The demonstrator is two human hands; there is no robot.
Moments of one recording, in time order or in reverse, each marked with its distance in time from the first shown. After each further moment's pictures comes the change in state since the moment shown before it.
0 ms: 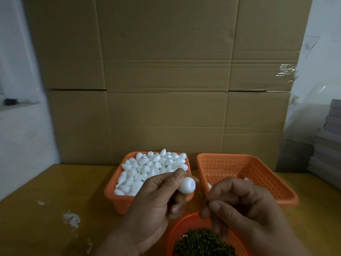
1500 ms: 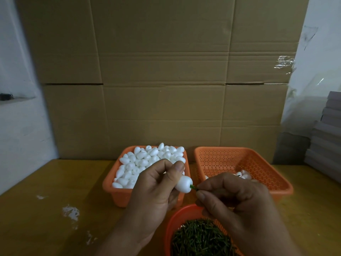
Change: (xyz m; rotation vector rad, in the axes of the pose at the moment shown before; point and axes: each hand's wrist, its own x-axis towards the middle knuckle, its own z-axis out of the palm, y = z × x) left_hand -0.004 -0.002 0.010 0.086 0.124 0.160; right_hand -0.009 0.000 0.014 -0.473 0.208 -0.172
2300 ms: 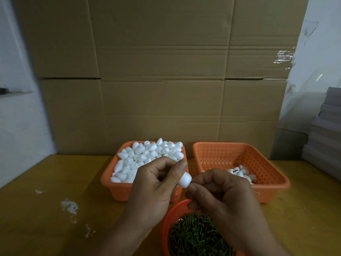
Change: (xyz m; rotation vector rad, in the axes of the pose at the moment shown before) left_hand 0.002 -0.012 -0.002 0.278 0.057 0.150; right_hand -0.001 0.012 0.017 0.208 -0.044 0.252
